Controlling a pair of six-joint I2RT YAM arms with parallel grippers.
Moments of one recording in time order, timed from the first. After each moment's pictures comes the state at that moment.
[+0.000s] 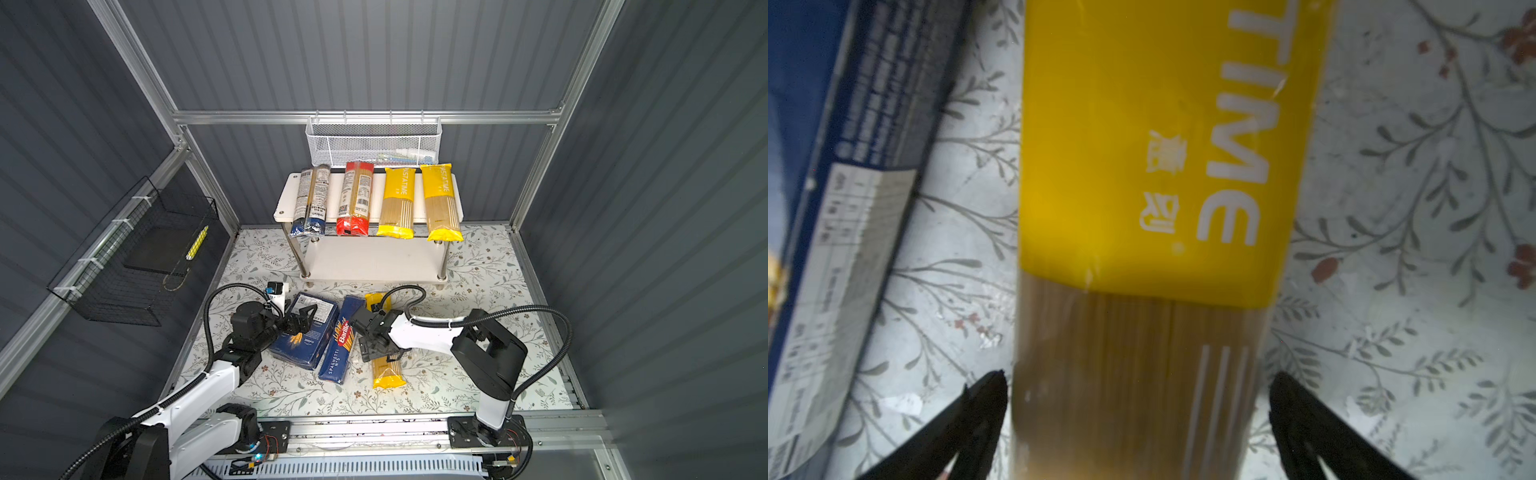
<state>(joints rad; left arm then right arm) -0.24 1.02 0.34 0.27 0.25 -0.14 0.99 1.76 1.06 -0.66 0.23 0.71</state>
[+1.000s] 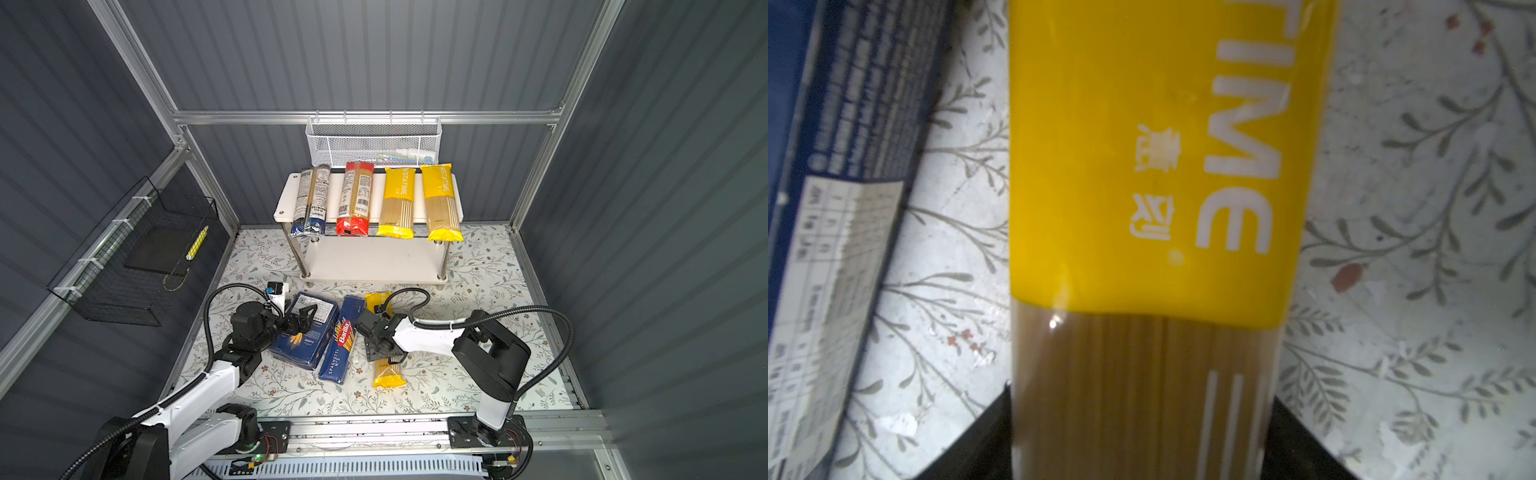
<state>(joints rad) -0.24 1.02 0.34 0.27 0.25 -0.14 0.97 1.74 0.98 -0.53 0.20 0.73</state>
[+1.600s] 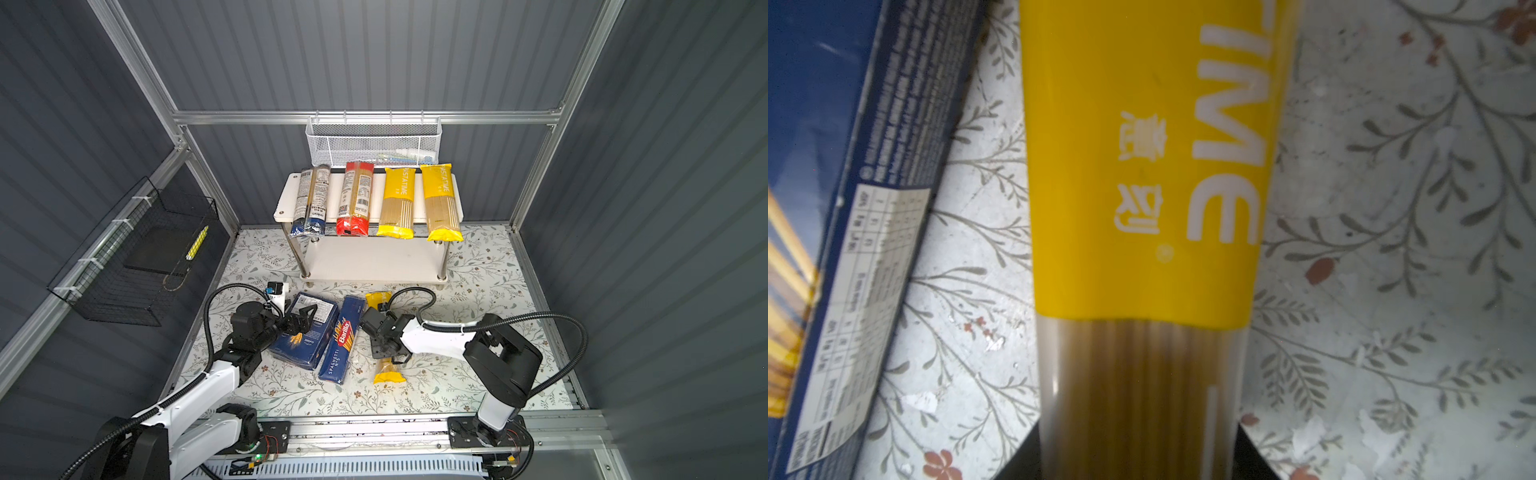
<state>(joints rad) -0.24 1.02 0.34 0.27 0.25 -0.14 0.96 1.67 0.94 -0.50 0.19 0.73</state>
